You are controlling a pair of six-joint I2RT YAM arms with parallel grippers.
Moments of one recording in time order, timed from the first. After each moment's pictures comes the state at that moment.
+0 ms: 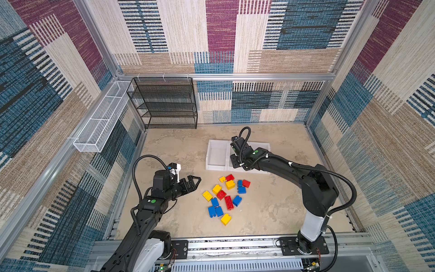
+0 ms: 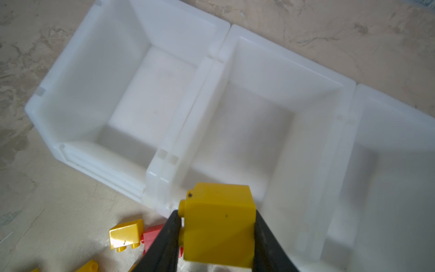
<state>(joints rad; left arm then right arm) -0.16 0.82 0.48 -0.31 0.48 -0.61 0.67 1.84 1.40 -0.51 0.24 0.26</state>
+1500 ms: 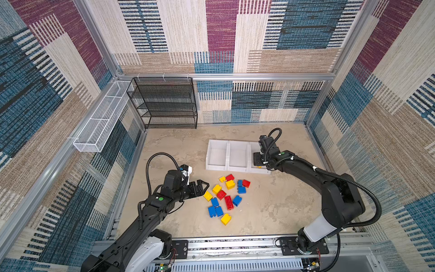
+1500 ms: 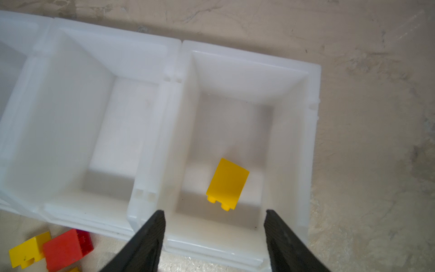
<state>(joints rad) -0.37 0.91 0.51 -0.33 0.39 -0.60 0.42 1.60 1.11 -0.42 0.19 0.28</state>
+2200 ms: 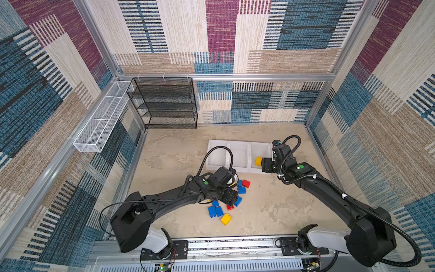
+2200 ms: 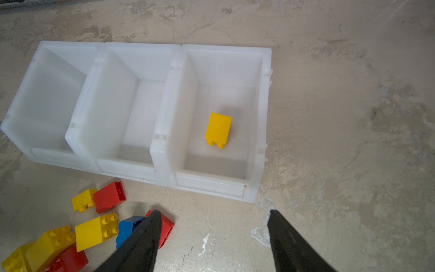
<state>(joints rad) -0.92 1.51 0.97 -0.51 0.11 -0.34 0.42 1.24 0.91 -0.49 0.16 0.37</state>
